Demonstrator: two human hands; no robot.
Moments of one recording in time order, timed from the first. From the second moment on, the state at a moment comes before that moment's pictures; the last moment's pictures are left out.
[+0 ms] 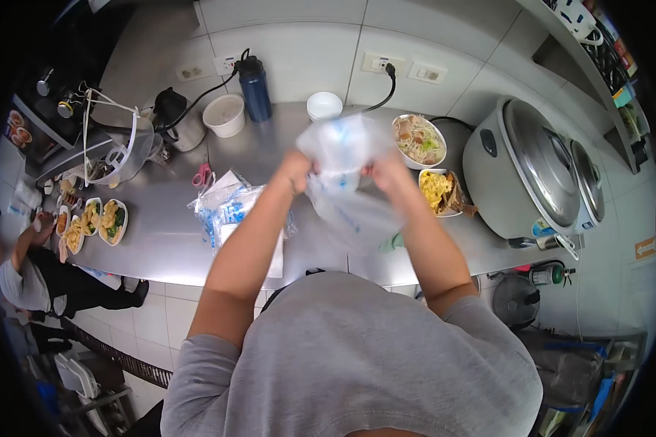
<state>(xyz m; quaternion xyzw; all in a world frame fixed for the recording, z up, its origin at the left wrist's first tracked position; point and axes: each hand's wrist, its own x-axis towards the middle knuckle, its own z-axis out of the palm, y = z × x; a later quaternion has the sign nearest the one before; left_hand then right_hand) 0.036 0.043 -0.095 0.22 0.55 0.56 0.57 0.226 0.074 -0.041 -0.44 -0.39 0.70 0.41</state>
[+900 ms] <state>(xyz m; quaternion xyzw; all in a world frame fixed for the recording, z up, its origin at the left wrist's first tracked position) 0.090 -0.107 0.024 0.53 0.32 0.67 0.41 0.251 -0.062 0.043 -0.23 -0.78 0.49 0.32</state>
